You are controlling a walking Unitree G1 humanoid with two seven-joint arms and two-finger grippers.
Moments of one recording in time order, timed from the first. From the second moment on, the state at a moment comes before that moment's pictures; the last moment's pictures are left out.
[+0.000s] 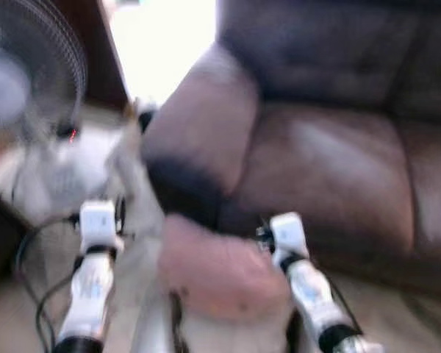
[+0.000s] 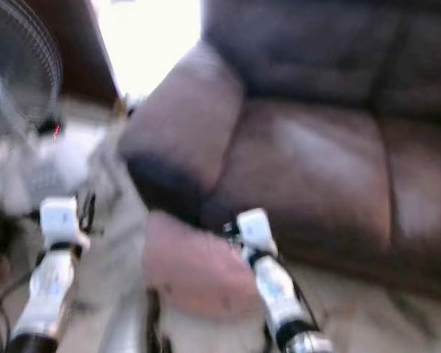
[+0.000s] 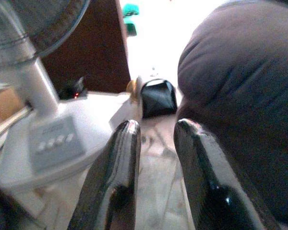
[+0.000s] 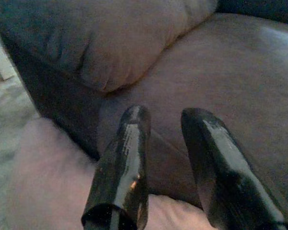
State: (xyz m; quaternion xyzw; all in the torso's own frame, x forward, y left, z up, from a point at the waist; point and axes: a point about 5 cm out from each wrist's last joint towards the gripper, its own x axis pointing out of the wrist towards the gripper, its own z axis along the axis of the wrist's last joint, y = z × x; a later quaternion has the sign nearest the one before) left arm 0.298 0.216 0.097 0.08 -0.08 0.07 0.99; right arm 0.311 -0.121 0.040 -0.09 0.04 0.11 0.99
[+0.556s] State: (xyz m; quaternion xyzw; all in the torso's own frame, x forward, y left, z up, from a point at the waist) left arm 0.298 0.216 0.095 0.08 -0.07 0.07 0.99; right arm 0.310 -0.126 0.037 -0.09 0.05 0.09 0.99
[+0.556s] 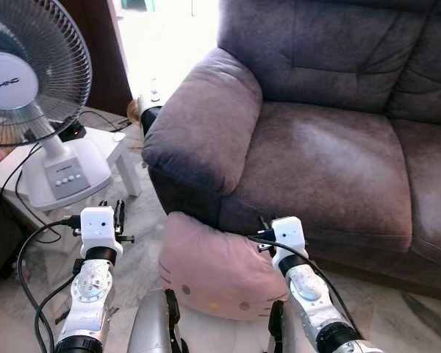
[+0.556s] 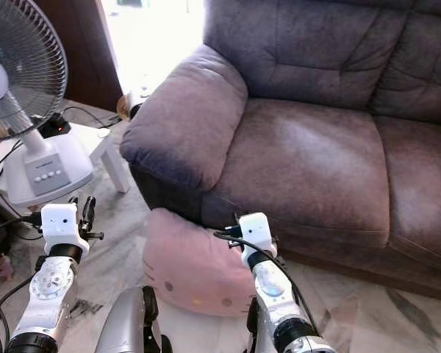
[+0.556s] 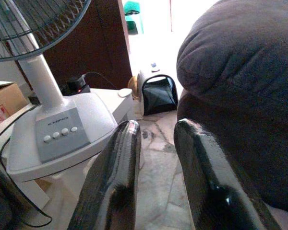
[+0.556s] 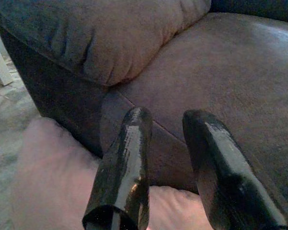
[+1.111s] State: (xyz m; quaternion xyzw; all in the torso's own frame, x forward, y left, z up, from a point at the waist) left arm 0.297 0.216 0.093 0.08 -0.07 0.06 0.99; right arm 0.310 -0.129 0.031 -0.09 0.08 0.07 0.99
